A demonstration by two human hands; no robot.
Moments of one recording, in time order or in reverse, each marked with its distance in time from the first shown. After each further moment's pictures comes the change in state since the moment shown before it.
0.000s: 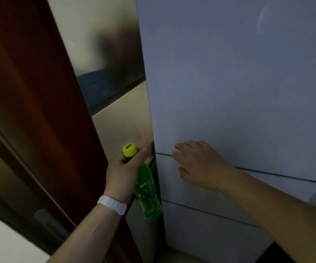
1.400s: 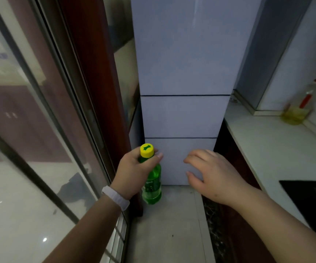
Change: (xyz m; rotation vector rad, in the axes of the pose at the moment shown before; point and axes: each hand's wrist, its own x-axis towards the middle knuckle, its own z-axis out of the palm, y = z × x) left_hand -0.289 -0.012 -0.251 0.158 -0.601 0.130; right_hand -0.238 -0.392 -0.193 0.230 -0.055 0.553
